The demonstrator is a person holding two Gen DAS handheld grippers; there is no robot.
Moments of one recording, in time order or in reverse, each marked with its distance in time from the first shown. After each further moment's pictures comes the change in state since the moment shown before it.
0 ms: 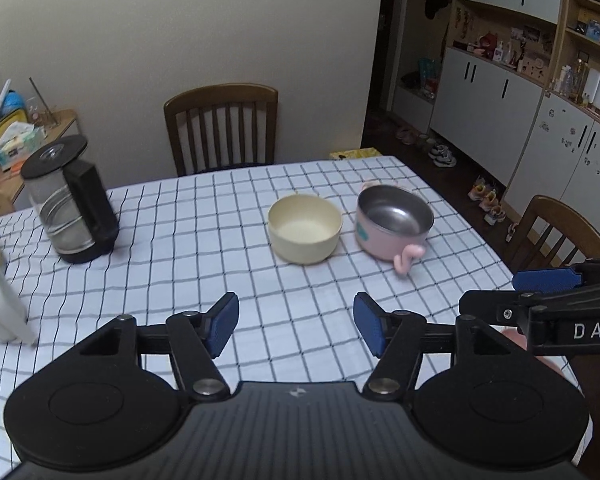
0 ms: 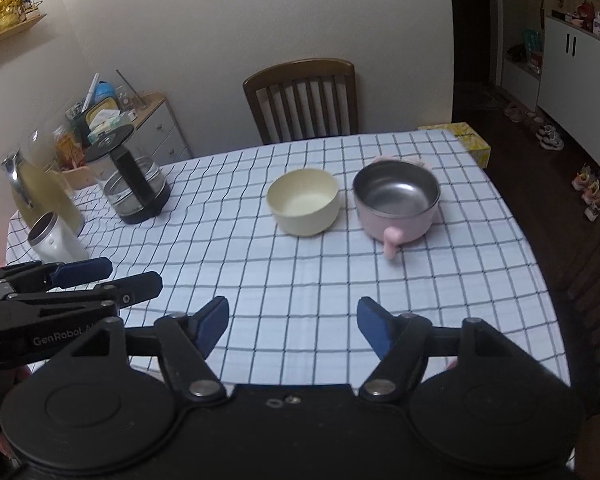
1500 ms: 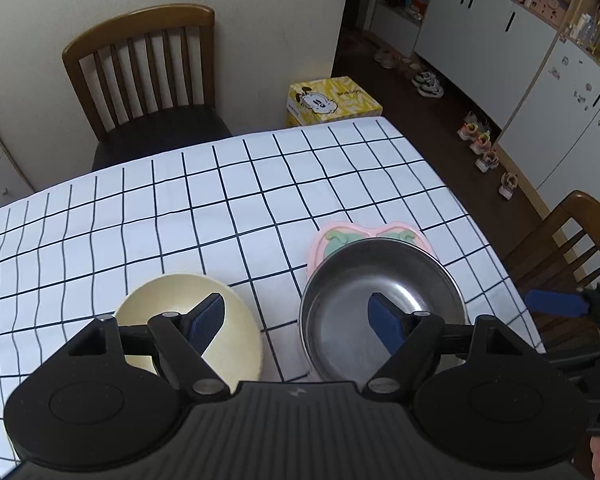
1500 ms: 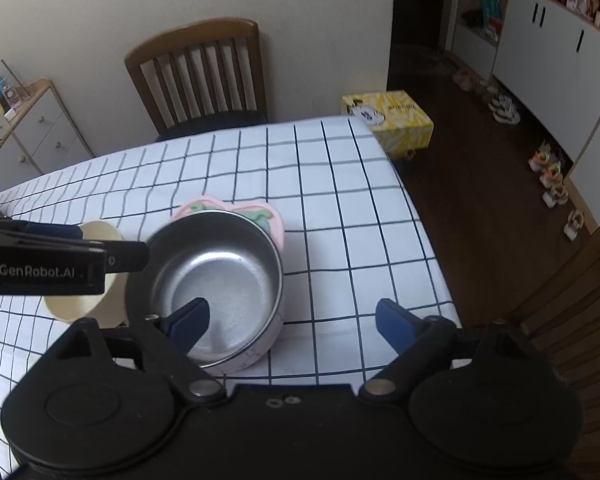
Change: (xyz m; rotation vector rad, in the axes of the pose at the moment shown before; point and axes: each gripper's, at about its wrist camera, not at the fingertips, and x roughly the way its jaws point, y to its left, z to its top) left arm 0.286 -0.071 0.131 0.028 0.298 -0.089; right arm 0.177 -0.160 0.109 0.048 0.148 -0.179
